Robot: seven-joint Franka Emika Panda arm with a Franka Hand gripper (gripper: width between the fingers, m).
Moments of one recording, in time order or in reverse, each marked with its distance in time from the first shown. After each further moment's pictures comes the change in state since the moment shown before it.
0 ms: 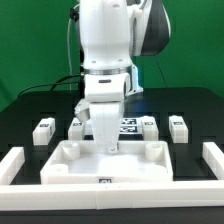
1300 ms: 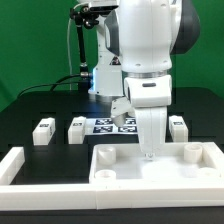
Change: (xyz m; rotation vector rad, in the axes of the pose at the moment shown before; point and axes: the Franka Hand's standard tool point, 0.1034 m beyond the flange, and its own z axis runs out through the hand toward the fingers) arm 0.066 0.012 0.003 0.041 0.010 -0.065
